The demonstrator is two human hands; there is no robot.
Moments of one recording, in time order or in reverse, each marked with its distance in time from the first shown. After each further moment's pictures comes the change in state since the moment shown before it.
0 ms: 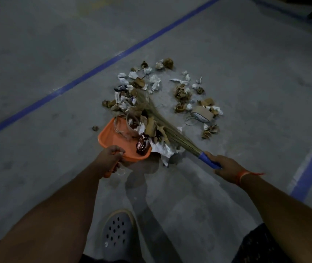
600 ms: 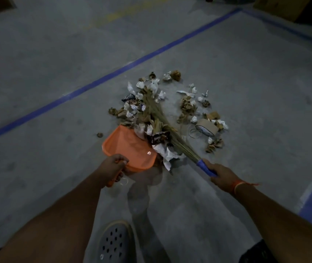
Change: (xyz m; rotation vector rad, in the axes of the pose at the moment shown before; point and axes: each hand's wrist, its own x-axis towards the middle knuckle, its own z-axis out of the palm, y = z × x) left_hand -0.007 0.006 0.006 -0.008 0.008 -0.006; right_hand 0.024 -0.020 -0.009 0.013 0.025 0.025
